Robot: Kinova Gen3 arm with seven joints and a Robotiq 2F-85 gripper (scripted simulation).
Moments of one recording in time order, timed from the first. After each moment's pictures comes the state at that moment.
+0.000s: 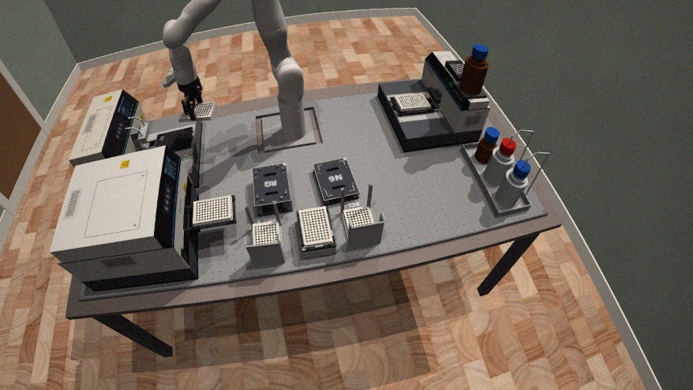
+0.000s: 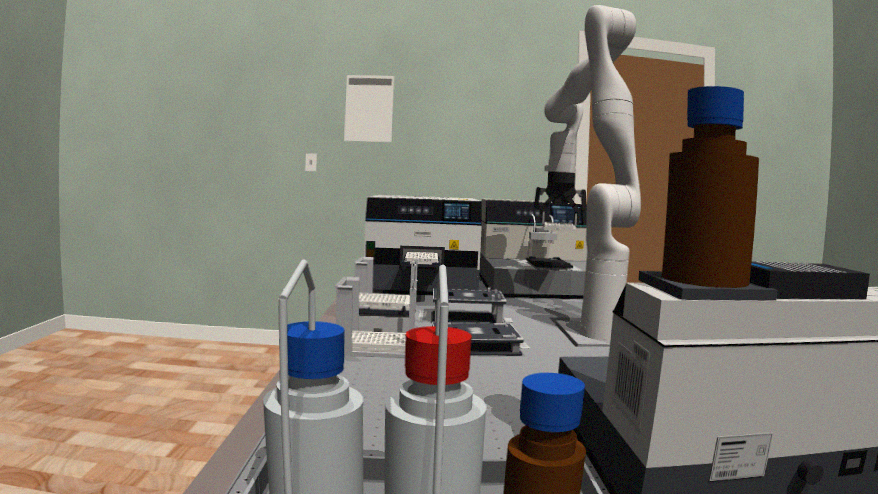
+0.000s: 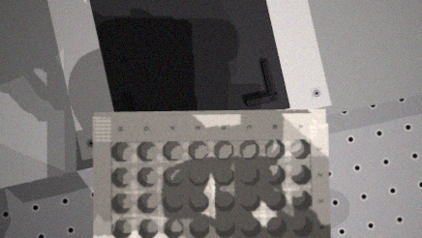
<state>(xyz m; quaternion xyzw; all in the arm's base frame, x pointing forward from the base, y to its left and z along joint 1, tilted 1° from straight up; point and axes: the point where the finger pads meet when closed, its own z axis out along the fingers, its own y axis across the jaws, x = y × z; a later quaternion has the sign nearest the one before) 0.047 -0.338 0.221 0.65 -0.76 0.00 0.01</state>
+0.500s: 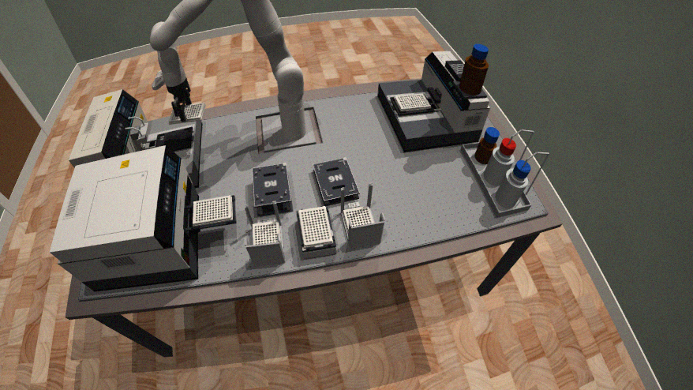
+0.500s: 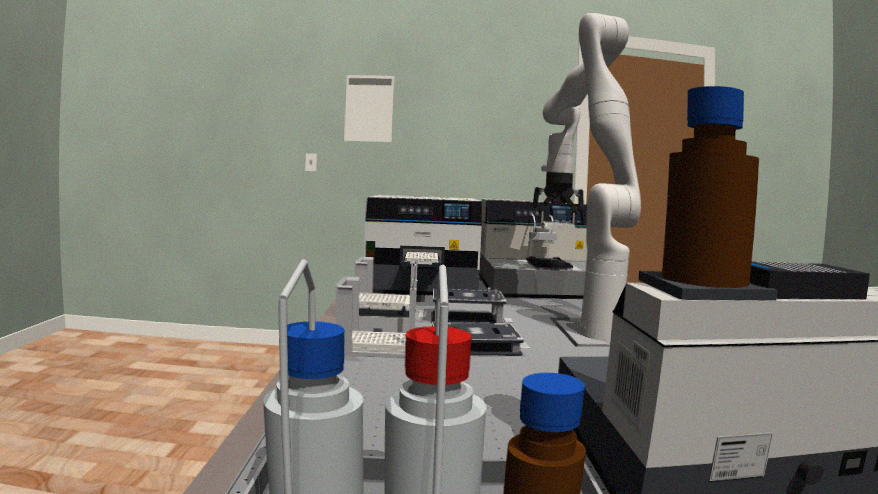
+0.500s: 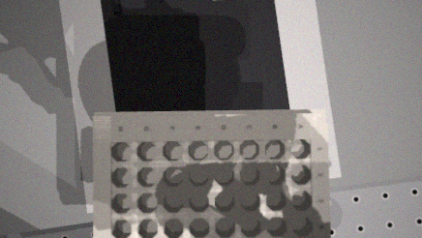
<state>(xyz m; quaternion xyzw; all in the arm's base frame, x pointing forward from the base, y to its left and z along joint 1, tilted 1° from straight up) 0.044 -0.379 0.221 0.68 -0.73 0.00 0.01</state>
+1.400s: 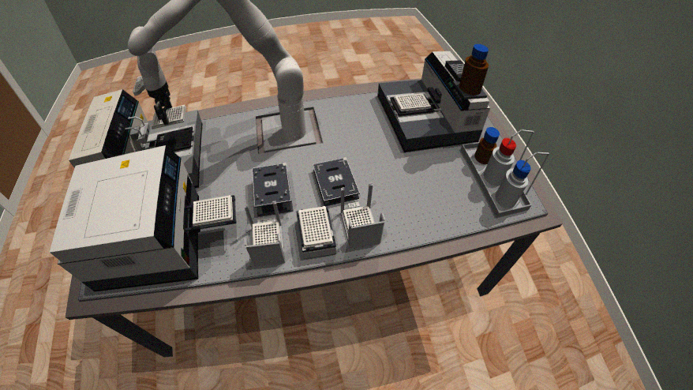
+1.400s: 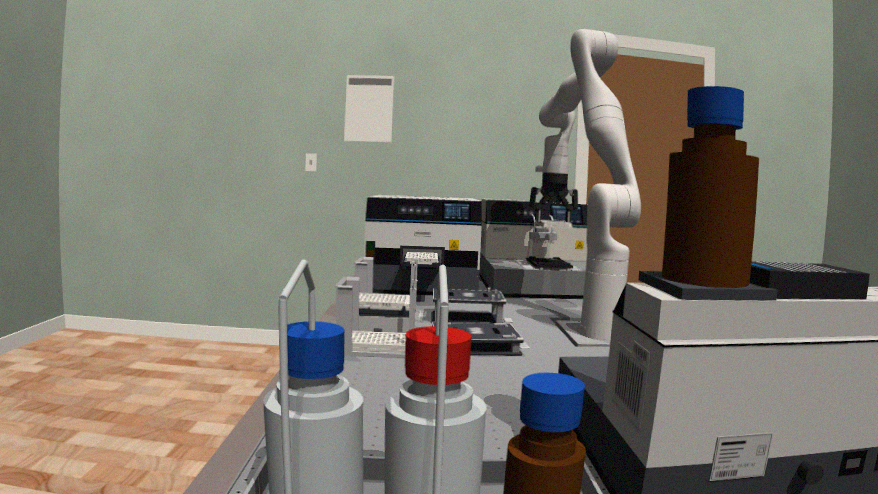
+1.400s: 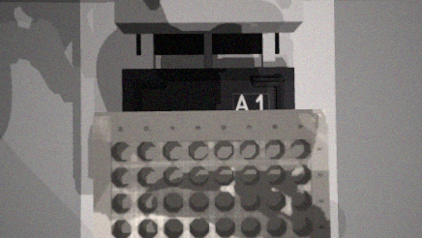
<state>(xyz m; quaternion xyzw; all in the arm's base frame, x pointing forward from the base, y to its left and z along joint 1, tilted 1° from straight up) 0.043 -0.453 0.222 0.73 -0.69 0.00 0.01</state>
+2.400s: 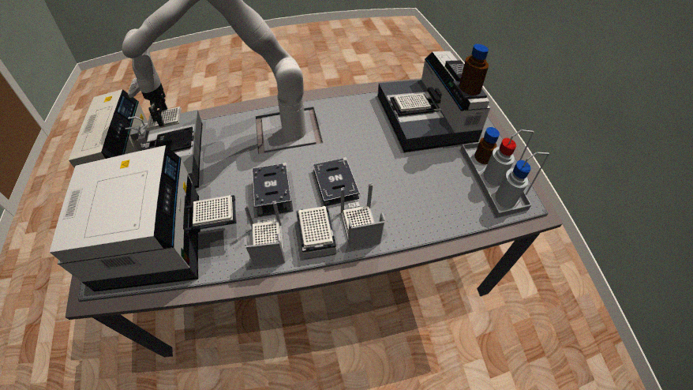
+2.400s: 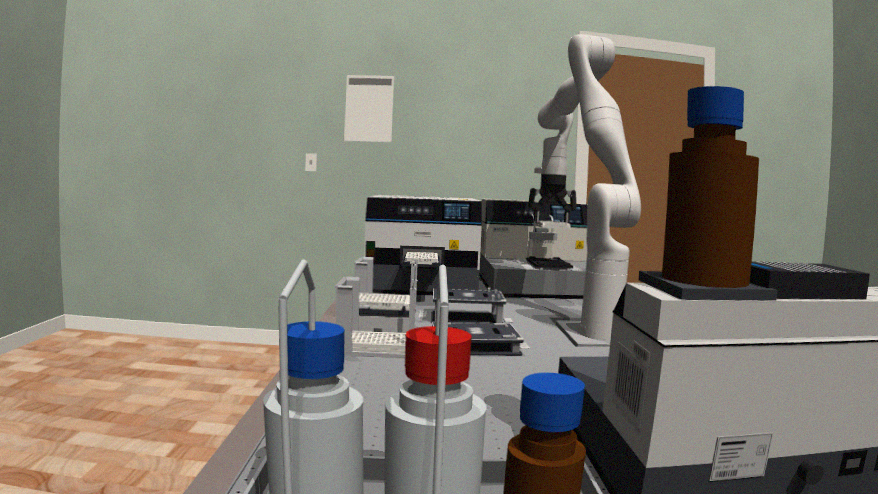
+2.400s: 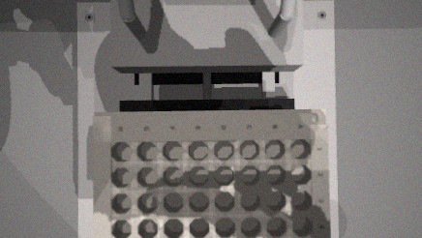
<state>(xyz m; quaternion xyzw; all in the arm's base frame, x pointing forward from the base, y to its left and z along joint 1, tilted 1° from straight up) 0.044 -0.473 0.218 0.73 -0.69 0.00 0.01</state>
